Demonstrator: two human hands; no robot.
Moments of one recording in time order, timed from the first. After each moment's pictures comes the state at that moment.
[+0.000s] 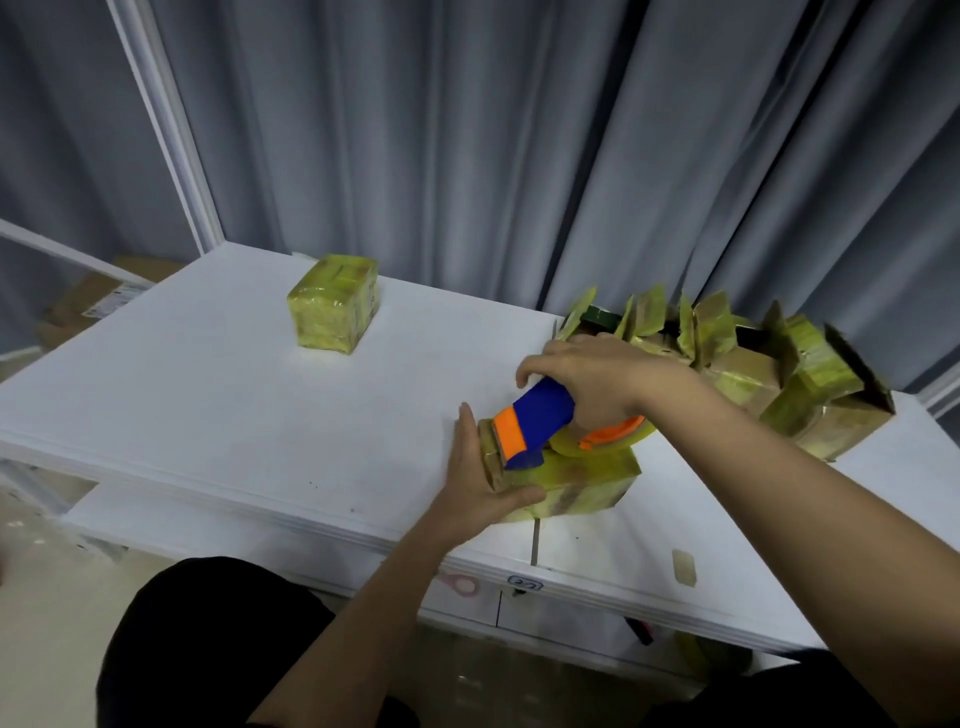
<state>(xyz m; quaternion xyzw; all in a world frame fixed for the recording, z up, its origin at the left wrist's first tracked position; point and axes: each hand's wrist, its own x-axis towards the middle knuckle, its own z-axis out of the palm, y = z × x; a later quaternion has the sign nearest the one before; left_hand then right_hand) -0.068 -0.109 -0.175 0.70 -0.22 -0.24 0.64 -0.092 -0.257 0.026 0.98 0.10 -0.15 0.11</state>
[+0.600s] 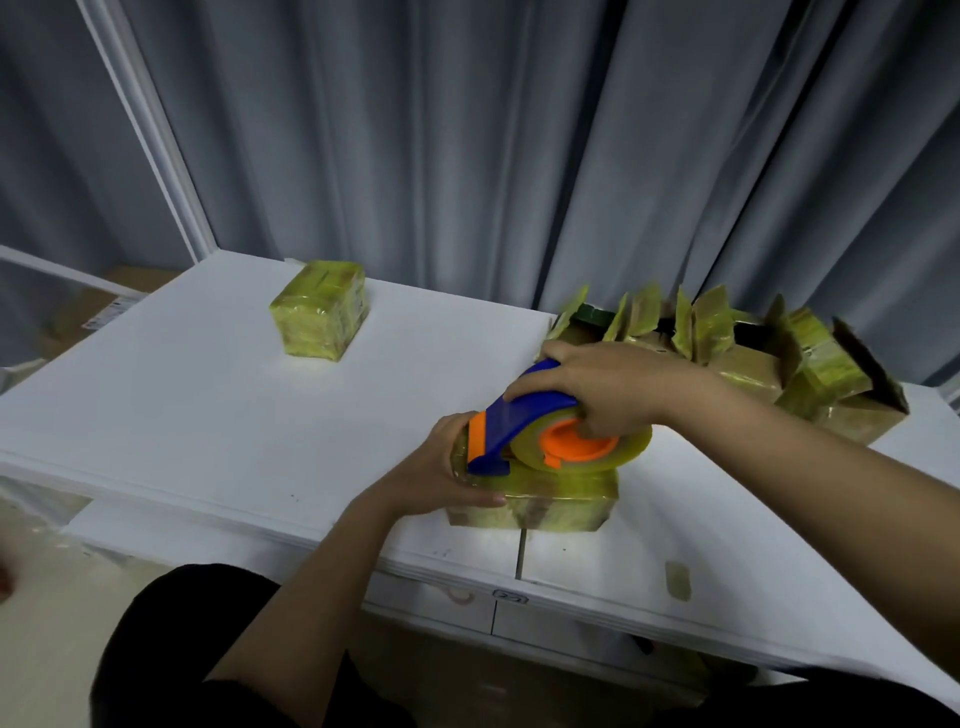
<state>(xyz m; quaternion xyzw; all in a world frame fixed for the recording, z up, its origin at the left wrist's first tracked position) -0.018 -0.097 -0.154 0.75 -0.34 -0.23 0.51 -0.099 -0.290 0.030 0.97 0.16 -0.14 0.10</state>
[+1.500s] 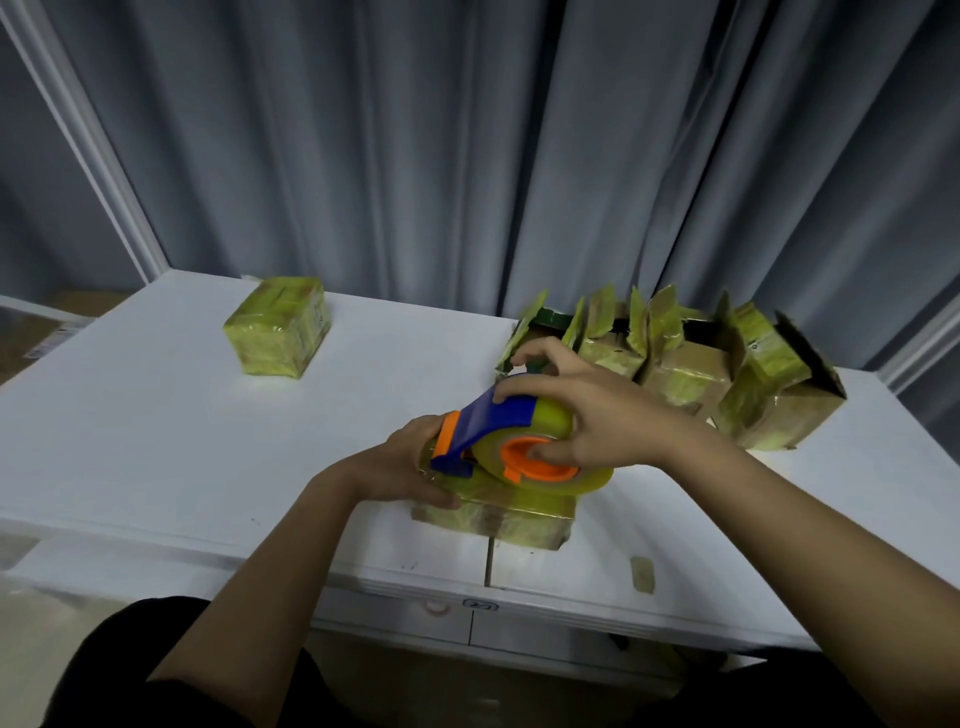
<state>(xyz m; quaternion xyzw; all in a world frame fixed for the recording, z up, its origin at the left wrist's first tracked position) 0.003 -0.106 -0.127 0.76 -0.41 -0.29 0.41 -0.141 -0.313 0.011 0.98 0.12 0.00 -0.14</state>
